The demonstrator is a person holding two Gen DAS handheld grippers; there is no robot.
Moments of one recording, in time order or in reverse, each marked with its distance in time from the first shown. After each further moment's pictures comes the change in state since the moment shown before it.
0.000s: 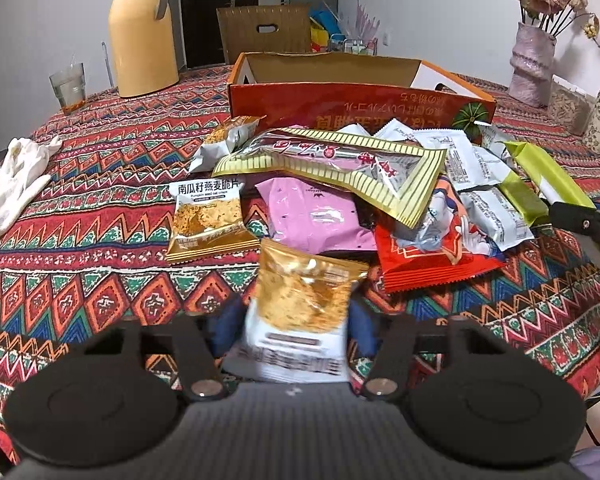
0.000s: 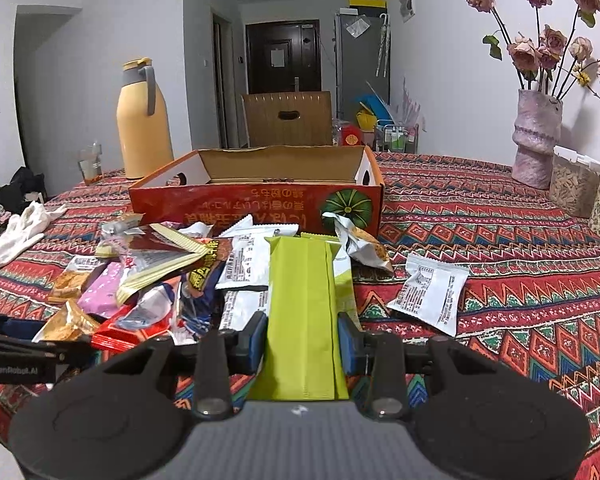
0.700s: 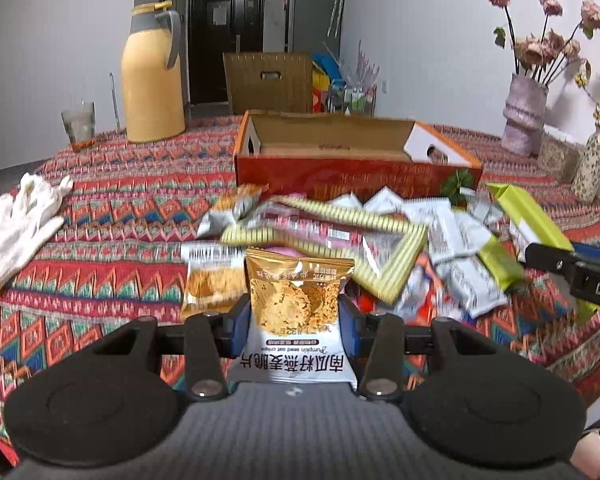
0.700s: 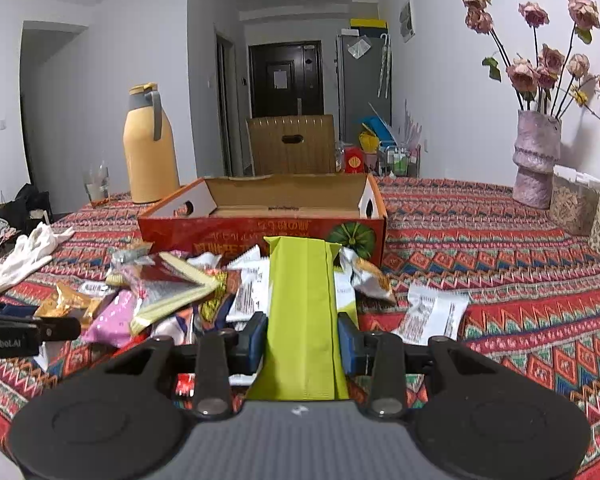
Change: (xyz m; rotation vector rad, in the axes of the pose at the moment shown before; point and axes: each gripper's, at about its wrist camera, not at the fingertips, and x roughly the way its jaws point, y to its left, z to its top) left arm -0.033 0.001 0.029 -0.034 -0.140 -0.011; right arm -0.010 0.003 0.014 0.002 -0.074 0.010
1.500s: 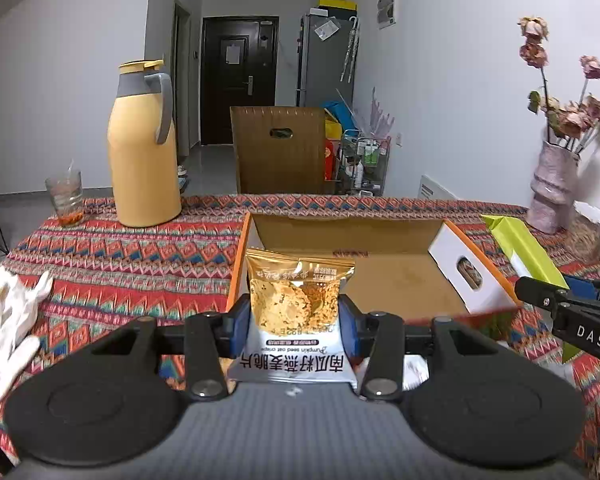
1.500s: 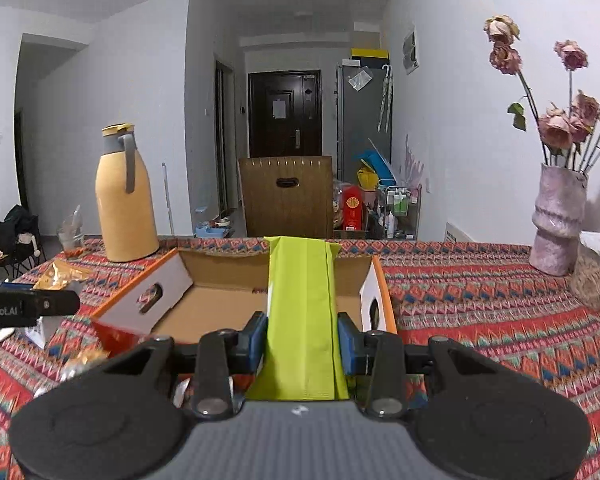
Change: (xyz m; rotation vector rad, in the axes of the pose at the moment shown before) left arm 0.073 0.003 0.127 -0.033 -0.124 0.028; right arm 0.093 -0.008 0.104 -0.024 -0.090 -0.016
